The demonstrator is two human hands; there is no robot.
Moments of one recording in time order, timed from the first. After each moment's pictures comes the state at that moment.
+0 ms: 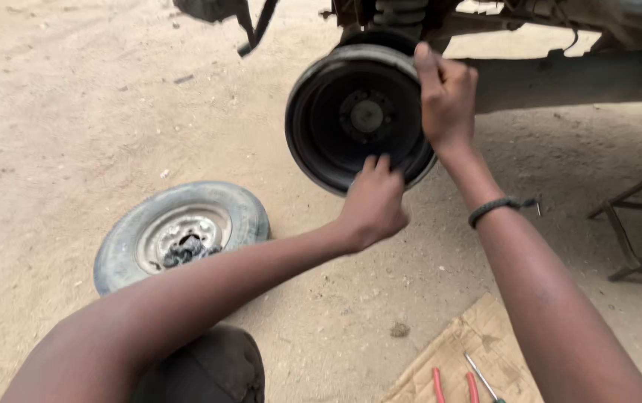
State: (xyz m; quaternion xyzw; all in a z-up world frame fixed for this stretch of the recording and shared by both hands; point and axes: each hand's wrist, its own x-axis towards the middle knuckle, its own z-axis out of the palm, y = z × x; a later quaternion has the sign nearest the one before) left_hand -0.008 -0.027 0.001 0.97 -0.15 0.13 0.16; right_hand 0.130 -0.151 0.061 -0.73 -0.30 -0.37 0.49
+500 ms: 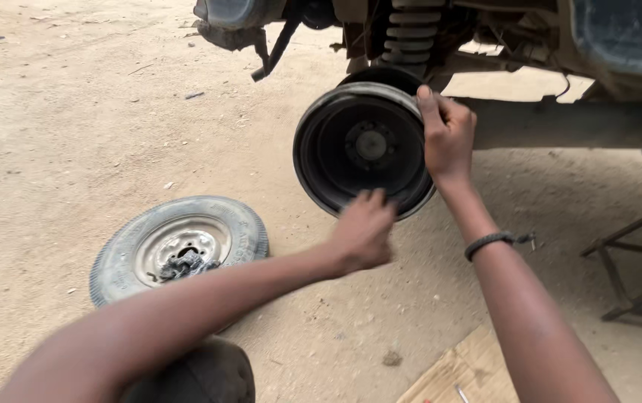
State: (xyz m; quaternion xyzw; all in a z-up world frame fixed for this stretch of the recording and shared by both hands) left_hand -0.011 -0.019 0.006 0.98 -0.18 0.08 0.08; right_hand 0.118 -0.154 0.064 -0.73 -0.27 -0.35 0.52
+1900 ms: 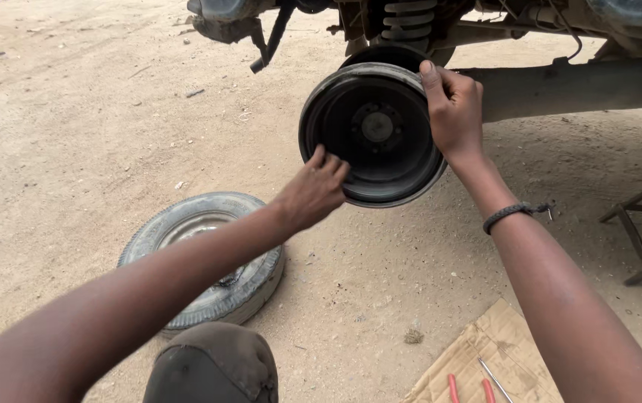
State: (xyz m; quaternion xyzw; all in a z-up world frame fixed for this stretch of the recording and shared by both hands) left_hand -0.002 0.076 0.028 0.90 -0.30 0.09 -0.30; right_hand 0.114 -0.150 0.065 -0.73 -0.30 -0.33 0.52
